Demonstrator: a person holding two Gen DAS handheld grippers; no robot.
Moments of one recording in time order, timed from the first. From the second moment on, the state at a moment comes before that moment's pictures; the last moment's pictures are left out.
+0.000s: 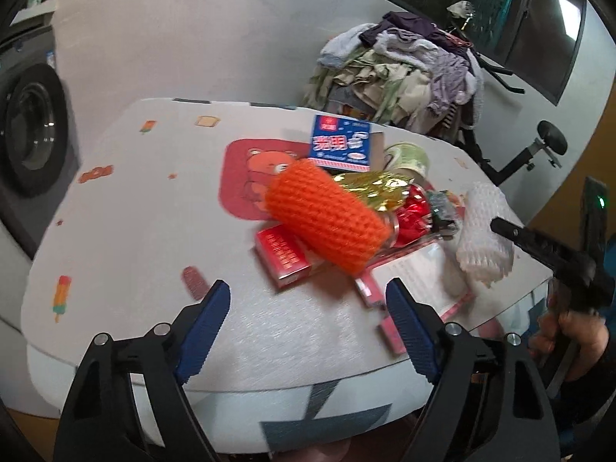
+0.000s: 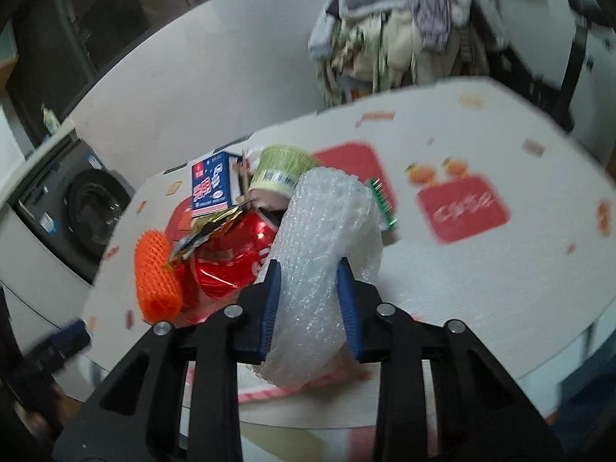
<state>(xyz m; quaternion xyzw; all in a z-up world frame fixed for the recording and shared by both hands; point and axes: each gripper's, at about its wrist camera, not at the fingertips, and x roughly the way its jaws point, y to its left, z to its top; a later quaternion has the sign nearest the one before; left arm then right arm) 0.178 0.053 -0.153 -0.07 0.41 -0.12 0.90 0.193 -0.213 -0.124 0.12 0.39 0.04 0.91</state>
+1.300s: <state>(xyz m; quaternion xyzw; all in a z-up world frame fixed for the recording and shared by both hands) 0.193 0.025 -0.104 -0.04 0.38 -0.14 0.91 0.111 -0.207 -0.113 0.04 0.38 0.06 0.92</state>
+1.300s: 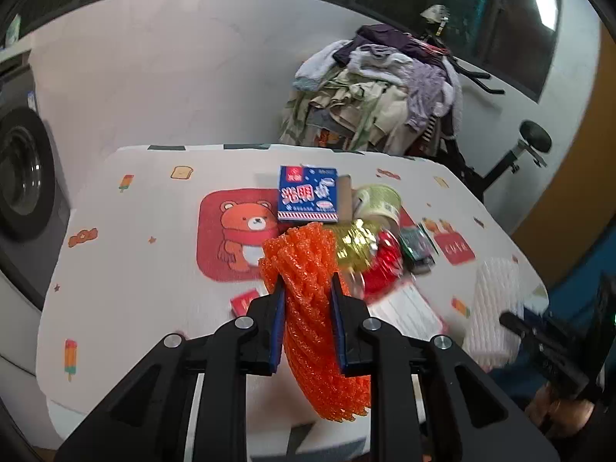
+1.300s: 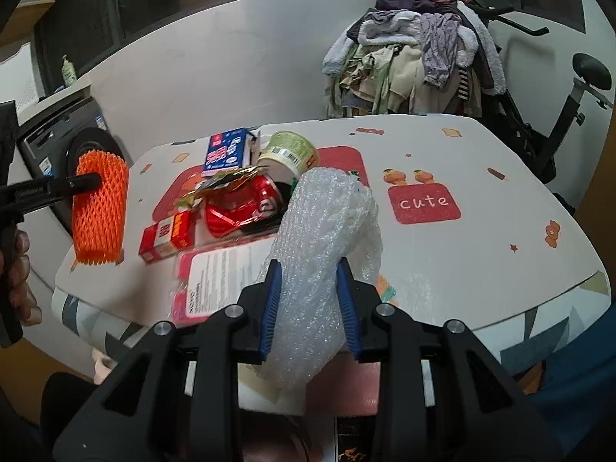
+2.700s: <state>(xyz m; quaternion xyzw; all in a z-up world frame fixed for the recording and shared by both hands) 0.004 0.013 -0.218 -0.02 0.45 -0.22 0.87 -0.013 -0.177 -0.145 0.02 0.36 0.17 0.92</state>
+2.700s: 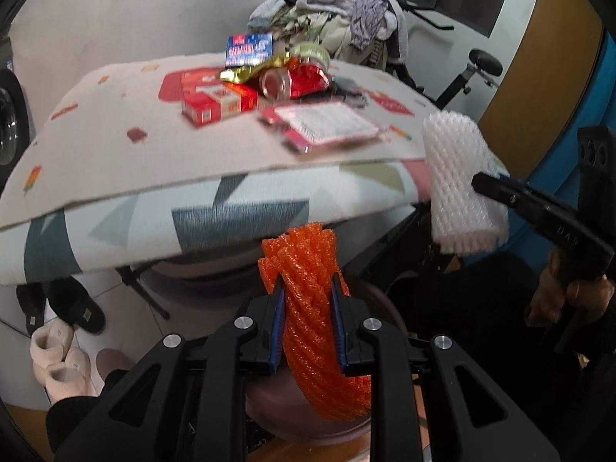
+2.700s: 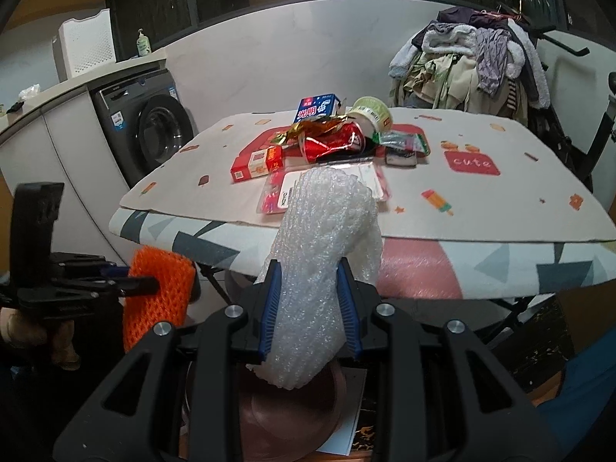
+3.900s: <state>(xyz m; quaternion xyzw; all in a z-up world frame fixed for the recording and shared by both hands) -0.001 0.035 -0.215 -0.05 0.41 -0.15 0.90 0.006 -0.116 -0.237 -0.09 0.55 0.22 0.80</state>
